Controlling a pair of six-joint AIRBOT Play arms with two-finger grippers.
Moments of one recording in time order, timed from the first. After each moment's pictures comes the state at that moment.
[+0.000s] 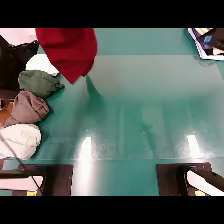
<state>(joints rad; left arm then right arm) -0.22 -1.46 2.10 0.66 -1.07 -1.12 -0.13 -1.12 1.74 -0.99 1.33 1.51</state>
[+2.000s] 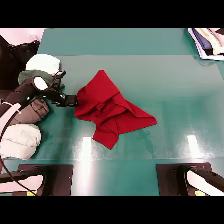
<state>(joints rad) -0.12 -1.42 1.05 1.20 -0.95 -1.46 -0.13 -1.11 1.99 -0.99 1.61 1.51</state>
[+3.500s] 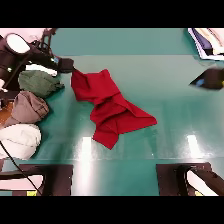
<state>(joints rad) -0.12 -1.45 1.62 1.10 -1.16 -1.36 -0.13 -0.94 1.28 -1.11 1.53 1.51</state>
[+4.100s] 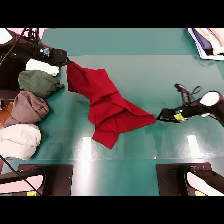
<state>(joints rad) -0.12 -1.40 1.67 1.10 -1.23 -1.36 0.01 -1.12 0.77 -1.13 1.15 1.45</state>
